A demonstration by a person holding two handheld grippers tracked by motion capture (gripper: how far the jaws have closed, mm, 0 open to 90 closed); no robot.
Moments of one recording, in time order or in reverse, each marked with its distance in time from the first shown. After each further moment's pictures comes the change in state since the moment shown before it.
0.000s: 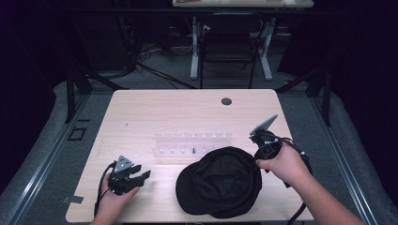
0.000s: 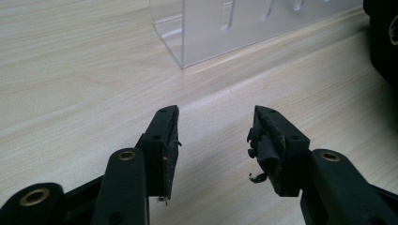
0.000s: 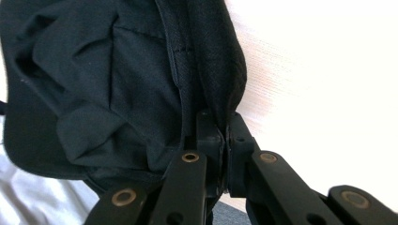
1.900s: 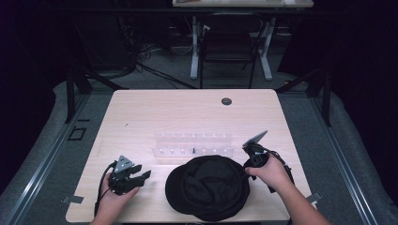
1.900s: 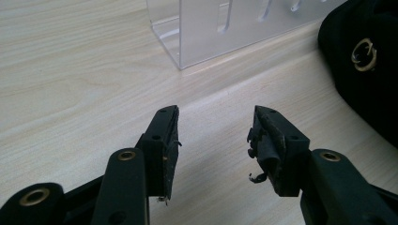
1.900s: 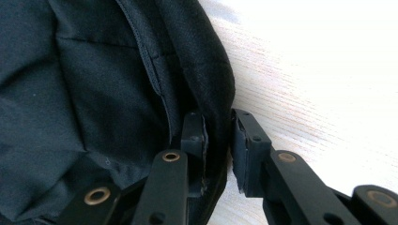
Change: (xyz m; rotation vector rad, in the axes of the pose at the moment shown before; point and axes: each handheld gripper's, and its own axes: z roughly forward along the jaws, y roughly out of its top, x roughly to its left) left arm -0.001 0.001 0.000 0.003 -0.002 0.006; right arm -0.027 0.012 0.100 0.033 0.137 0.044
